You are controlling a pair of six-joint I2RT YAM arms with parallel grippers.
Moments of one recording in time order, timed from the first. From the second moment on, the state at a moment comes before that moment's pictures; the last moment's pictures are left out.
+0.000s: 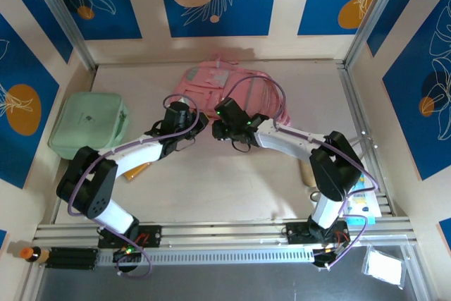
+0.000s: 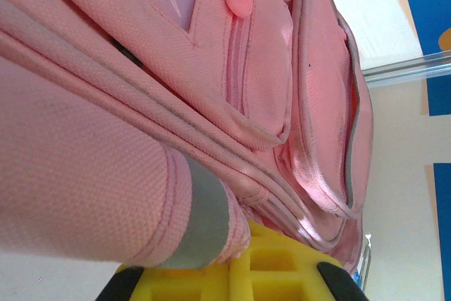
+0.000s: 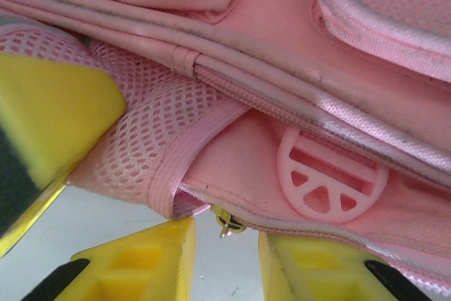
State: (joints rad) left arm -0.55 1.55 0.84 0.19 0.10 -1.08; right arm 0.78 1.73 1.23 -0.39 0.11 0.62
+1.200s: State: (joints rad) left arm -0.56 1.55 0.83 0.19 0.09 -1.08; right arm 0.78 1.74 1.20 -0.41 0.24 0.51
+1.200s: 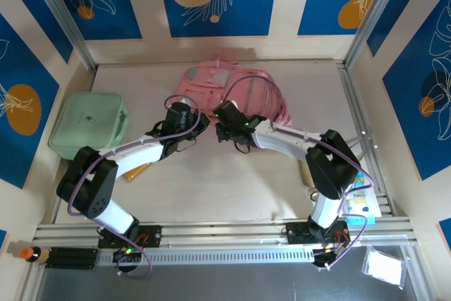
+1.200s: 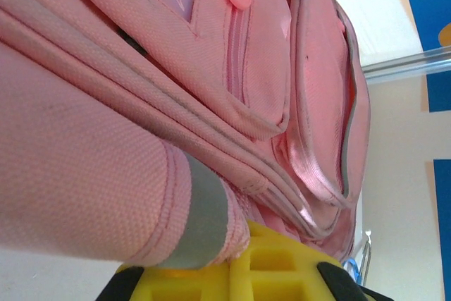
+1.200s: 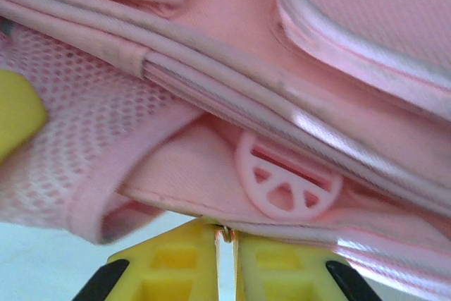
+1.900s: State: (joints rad) left arm -0.56 1.55 0.83 0.18 0.09 -1.08; right arm 0.68 1.65 1.05 -0.43 0.30 0.48
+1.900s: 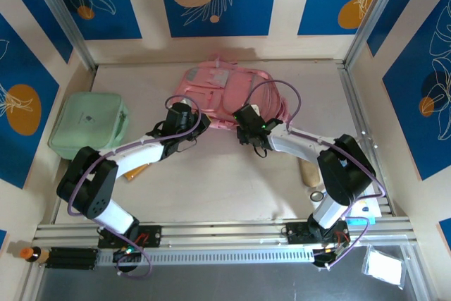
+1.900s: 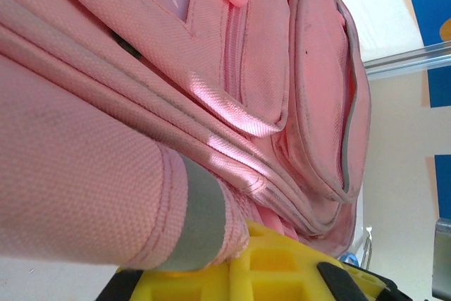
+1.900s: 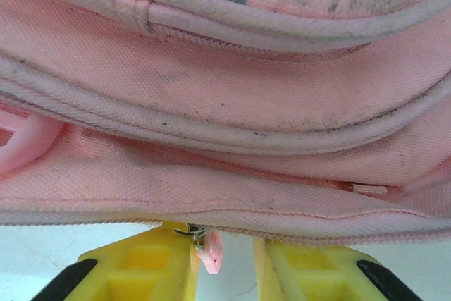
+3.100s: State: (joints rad) left arm -0.39 1.71 0.91 0.15 0.18 -0.99; right arm 0.61 1.55 0.97 -0.49 0.08 0.56
